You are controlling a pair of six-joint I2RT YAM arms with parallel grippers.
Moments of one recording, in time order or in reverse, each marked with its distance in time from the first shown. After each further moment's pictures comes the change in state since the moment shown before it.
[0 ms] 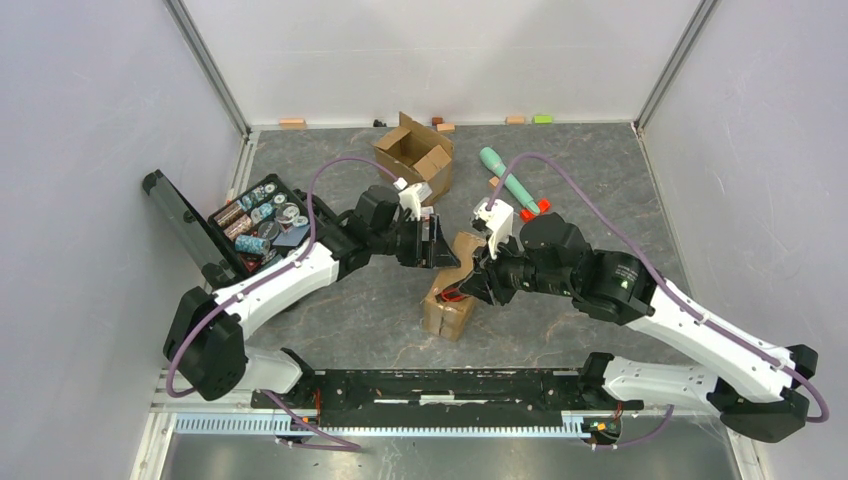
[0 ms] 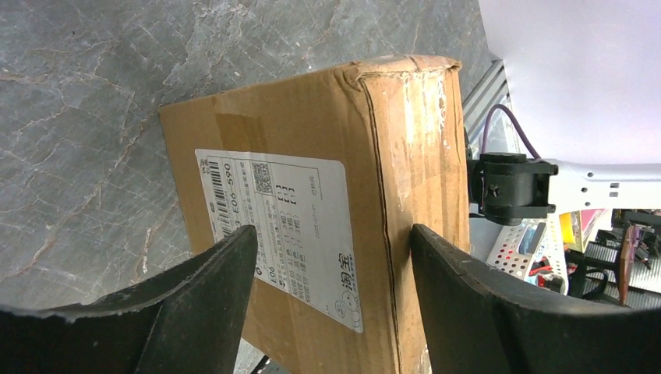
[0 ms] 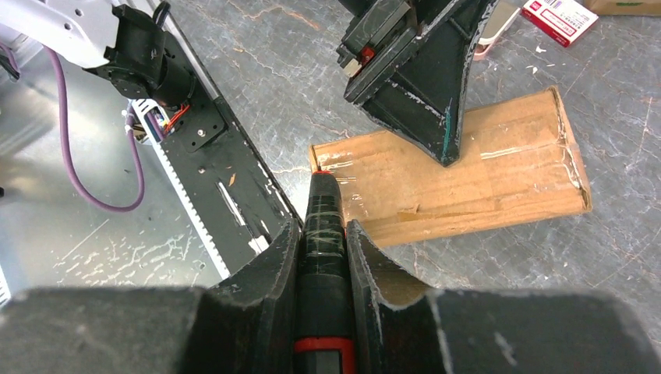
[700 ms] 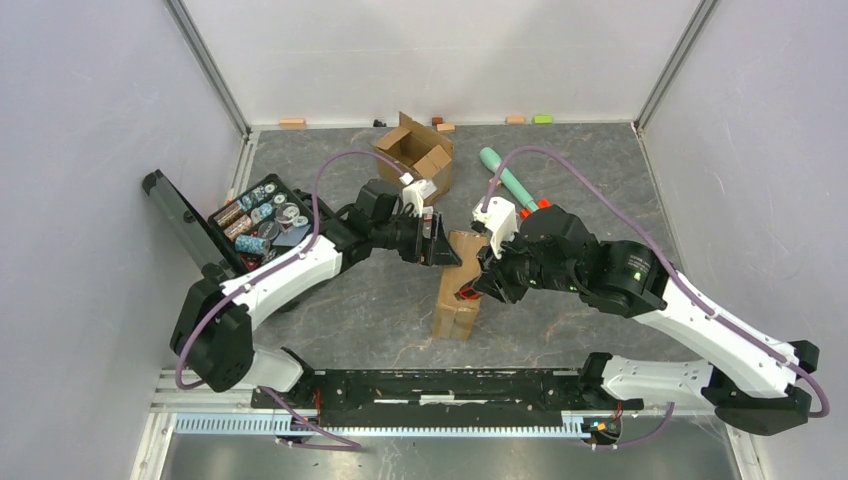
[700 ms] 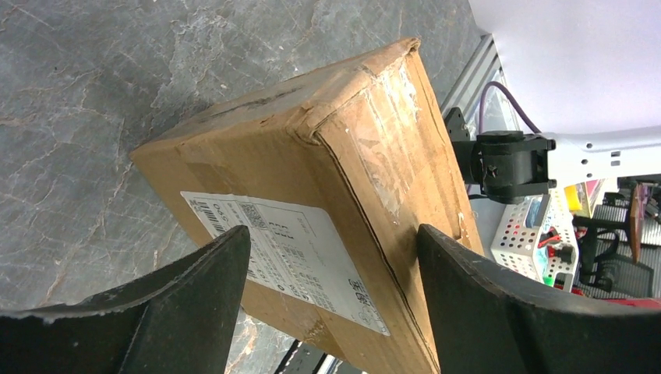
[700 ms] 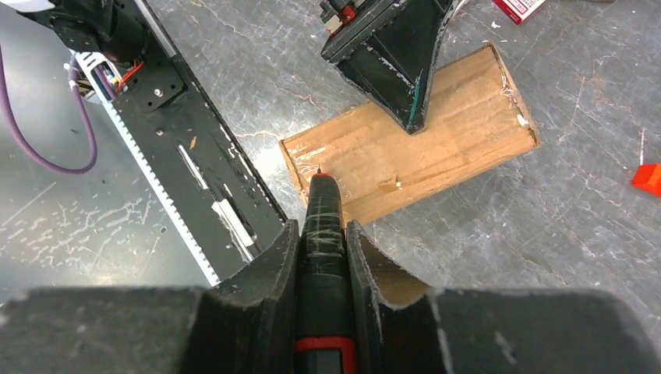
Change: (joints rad) left arm 0.032 0.043 0.020 0.031 0.118 0.093; right arm 0.008 0.051 0.163 -0.214 0.075 -0.101
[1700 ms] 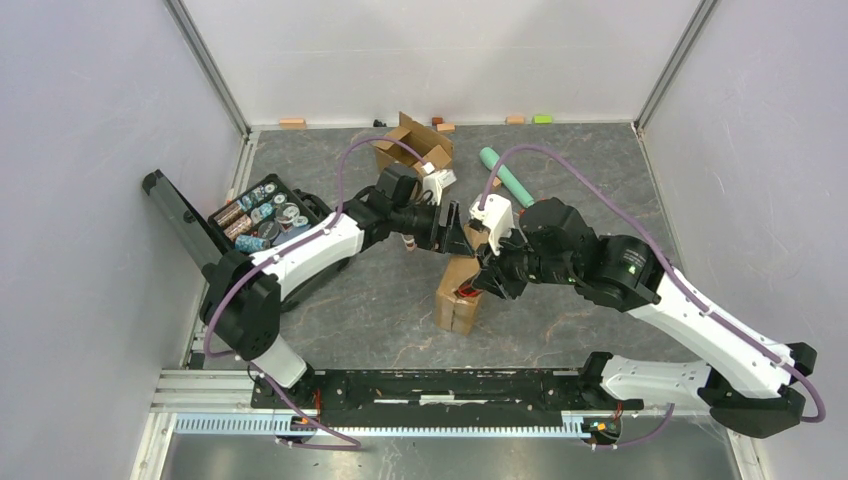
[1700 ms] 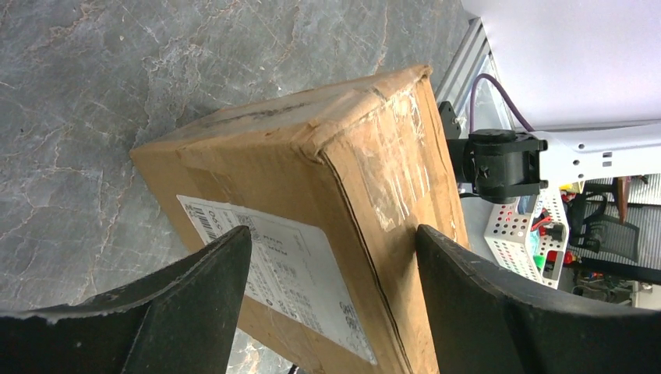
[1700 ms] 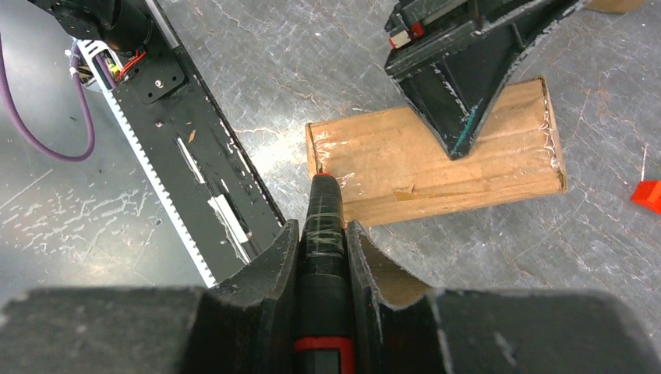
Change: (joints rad) left arm -0.002 0.188 0.177 -0.040 0.087 0.054; right arm -0.049 0.019 0.011 -0.015 -0.095 -0.073
